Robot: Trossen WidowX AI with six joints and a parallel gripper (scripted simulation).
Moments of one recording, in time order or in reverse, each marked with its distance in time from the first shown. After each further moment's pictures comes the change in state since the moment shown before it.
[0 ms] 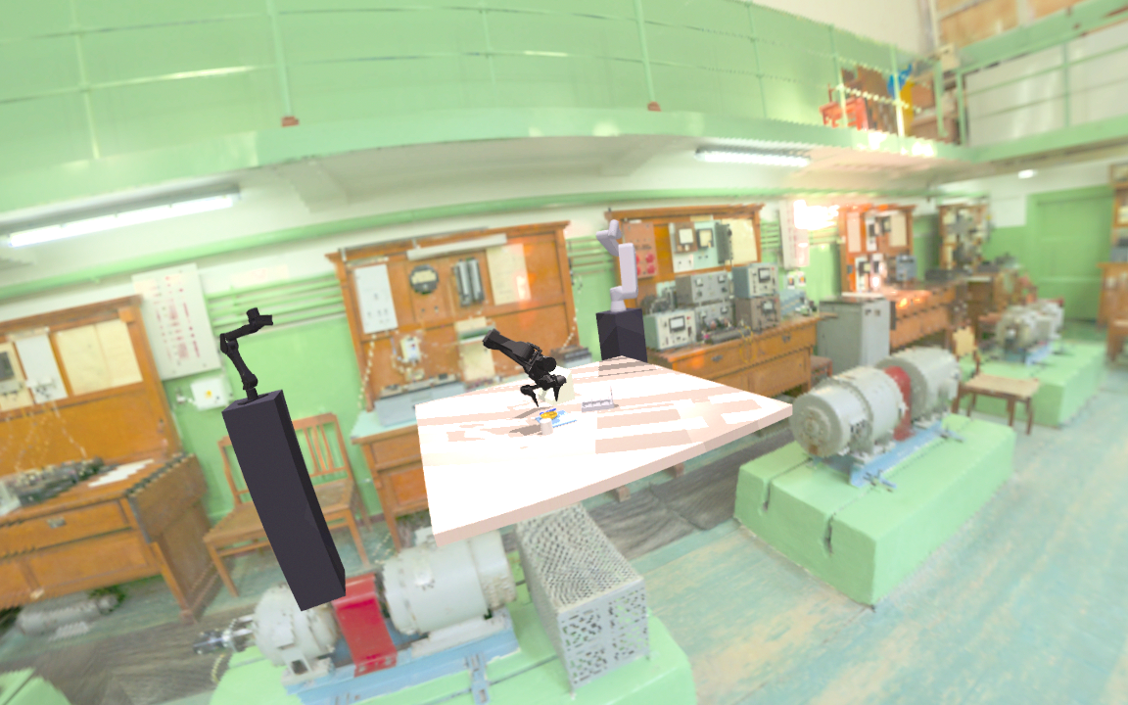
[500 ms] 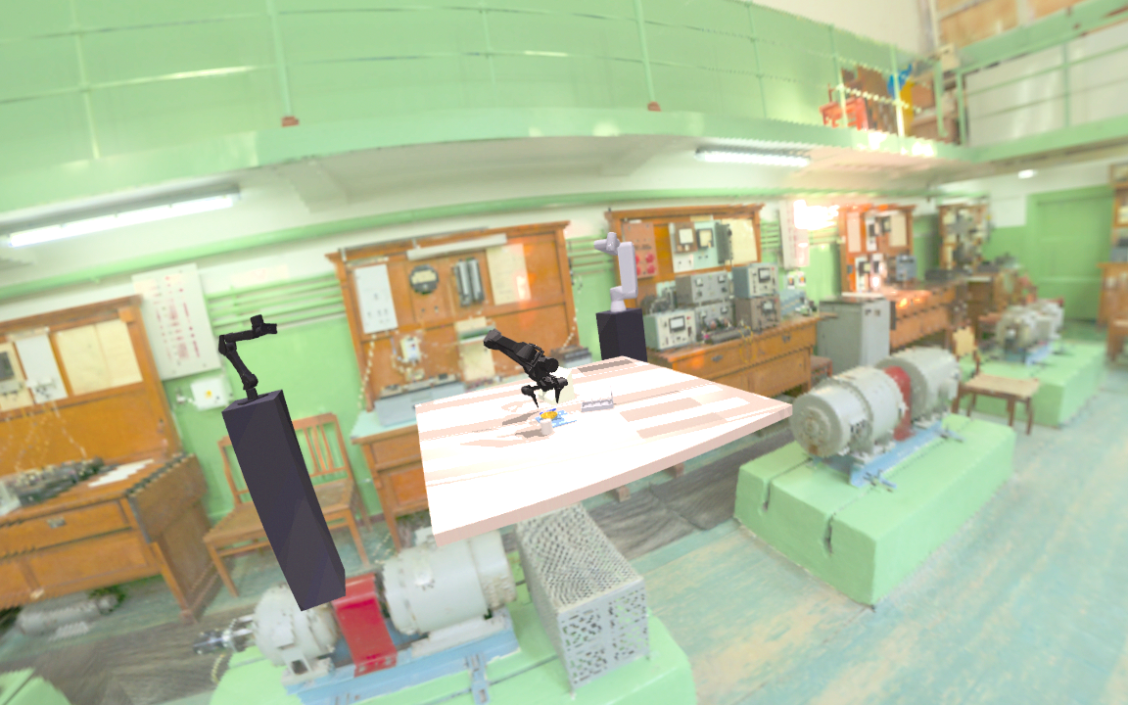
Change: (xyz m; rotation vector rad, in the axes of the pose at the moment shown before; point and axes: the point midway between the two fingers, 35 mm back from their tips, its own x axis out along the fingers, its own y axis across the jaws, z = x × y) arm 0.005 0.000 0.005 0.082 -0.007 -0.041
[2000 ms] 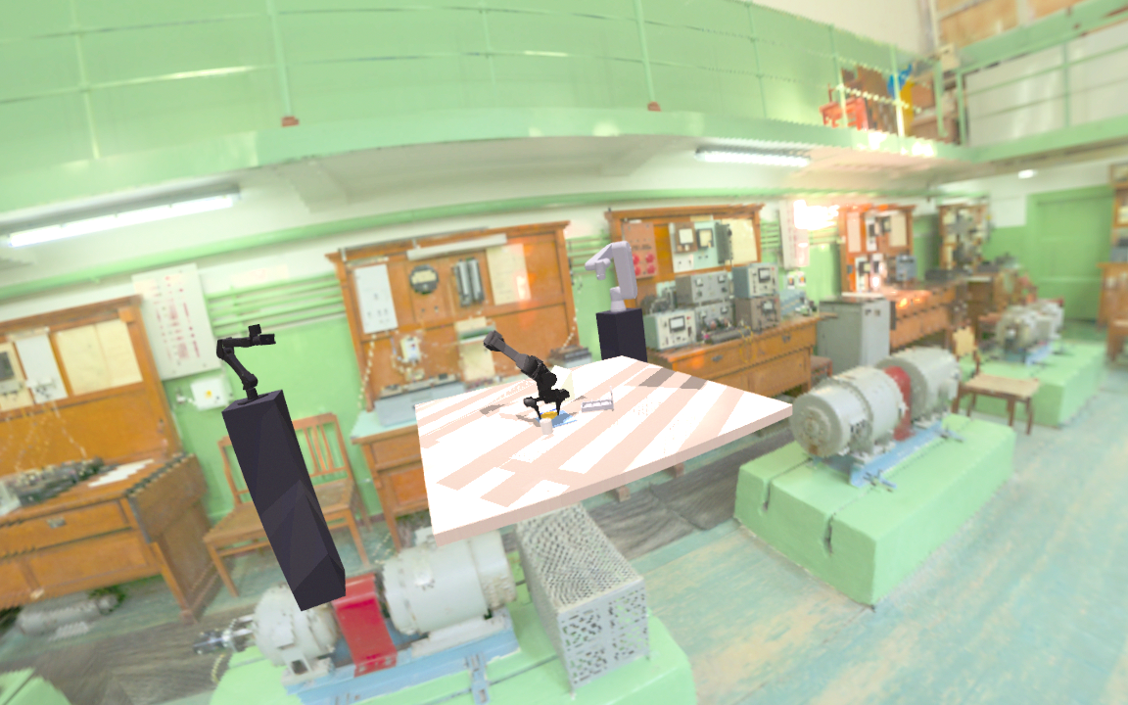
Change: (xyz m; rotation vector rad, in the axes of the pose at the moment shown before) arm 0.052 -0.001 -0.004 -0.005 0.007 -0.009
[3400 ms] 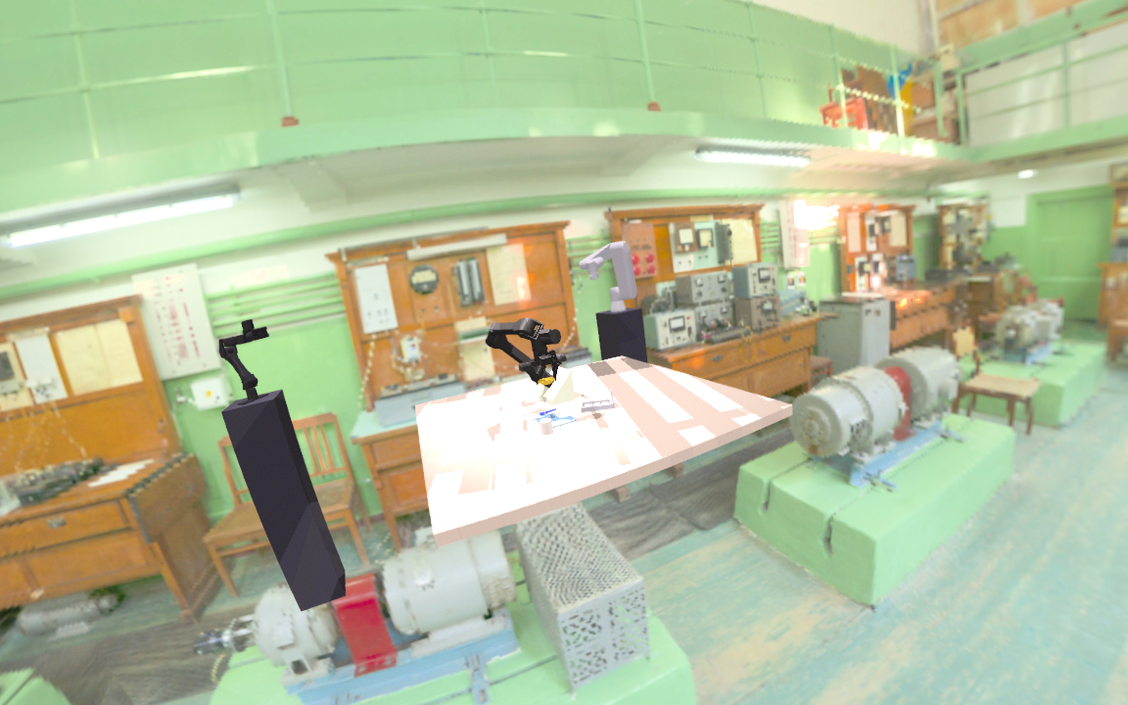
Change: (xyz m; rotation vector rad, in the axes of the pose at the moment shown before) arm -0.152 0.008 0.016 -0.032 -0.060 0.027
